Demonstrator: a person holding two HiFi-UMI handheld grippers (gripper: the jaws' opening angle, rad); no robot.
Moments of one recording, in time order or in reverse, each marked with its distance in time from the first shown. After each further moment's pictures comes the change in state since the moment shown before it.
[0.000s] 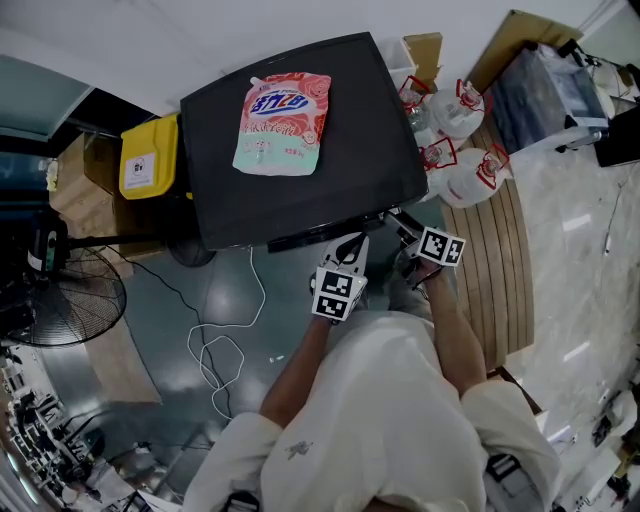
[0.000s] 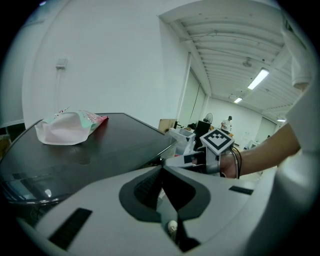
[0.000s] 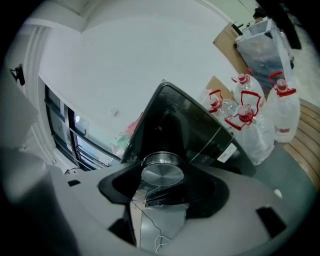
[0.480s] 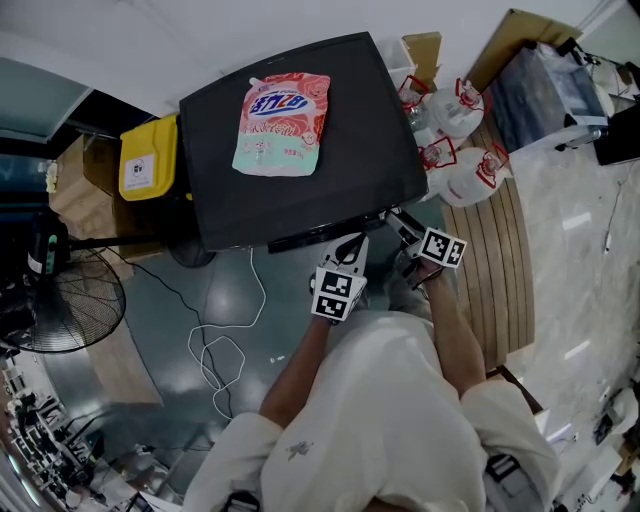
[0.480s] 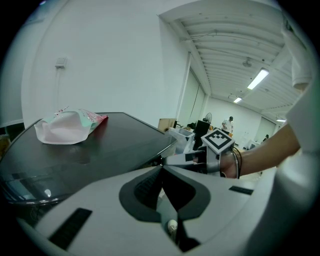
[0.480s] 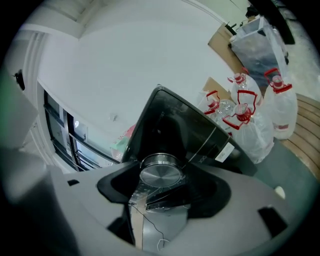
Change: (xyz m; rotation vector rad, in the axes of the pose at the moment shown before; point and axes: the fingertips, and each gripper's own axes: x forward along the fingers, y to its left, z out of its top) left arm -0.001 0.000 0.002 -0.001 0.009 -0.009; right arm -0.003 -0.002 0.003 0.039 -0.037 0.004
